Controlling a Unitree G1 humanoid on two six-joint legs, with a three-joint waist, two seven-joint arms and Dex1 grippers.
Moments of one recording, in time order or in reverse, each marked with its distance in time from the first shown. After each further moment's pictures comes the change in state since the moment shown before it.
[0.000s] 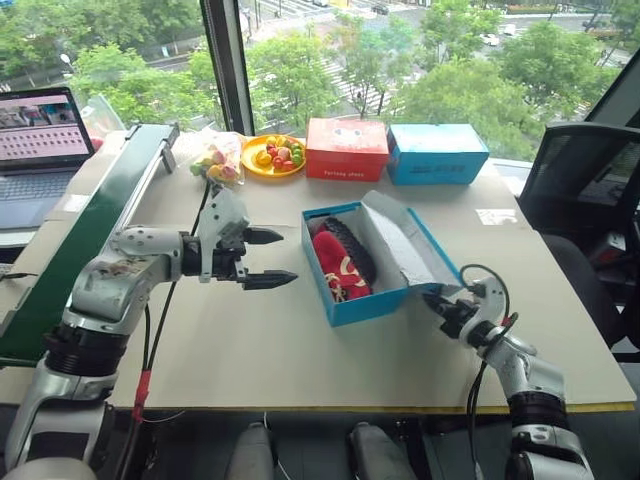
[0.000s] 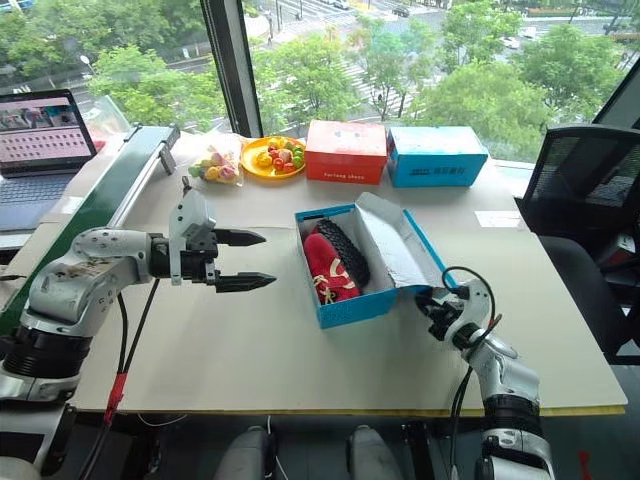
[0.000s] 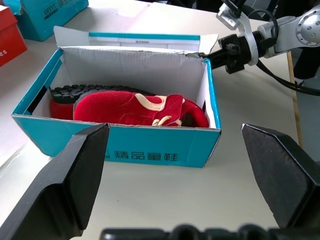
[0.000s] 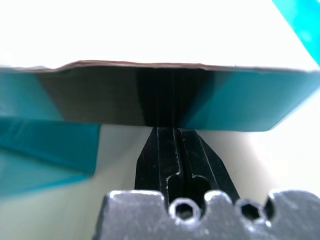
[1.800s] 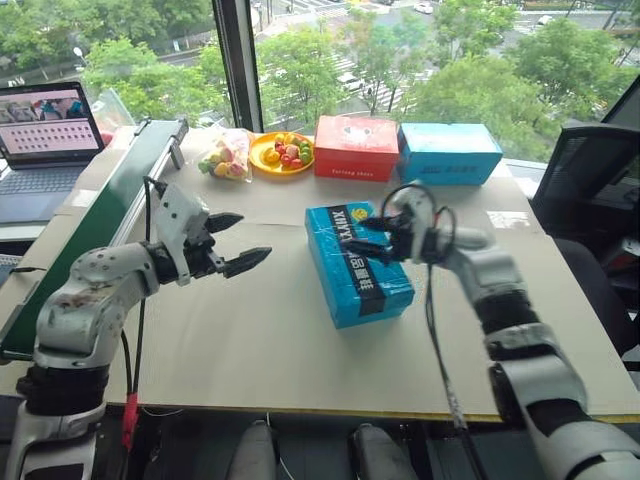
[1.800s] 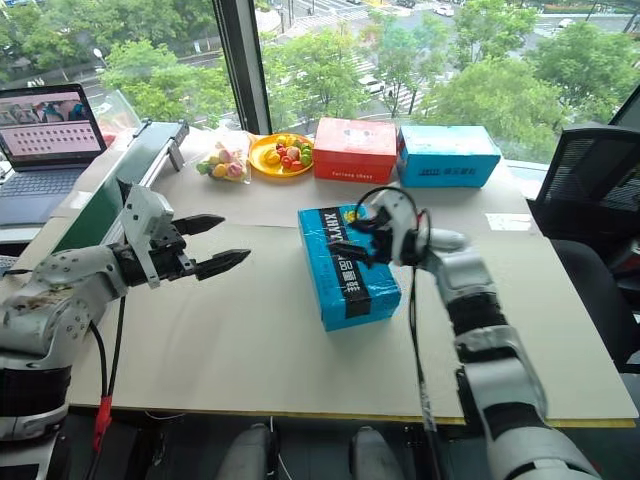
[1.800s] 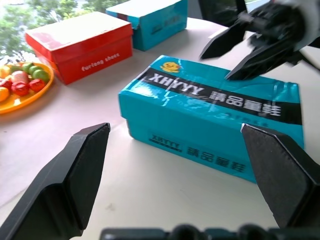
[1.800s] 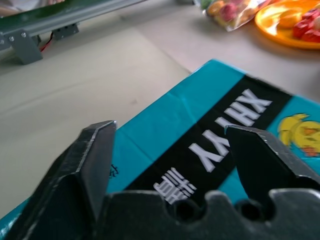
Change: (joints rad) left arm 0.171 -0.078 0.210 -0.126 0.013 -0.051 0.295; right arm -0.366 -0.238 0.413 -0.225 -0.184 -0.012 0.329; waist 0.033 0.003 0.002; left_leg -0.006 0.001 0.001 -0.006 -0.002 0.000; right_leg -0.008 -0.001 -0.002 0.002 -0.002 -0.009
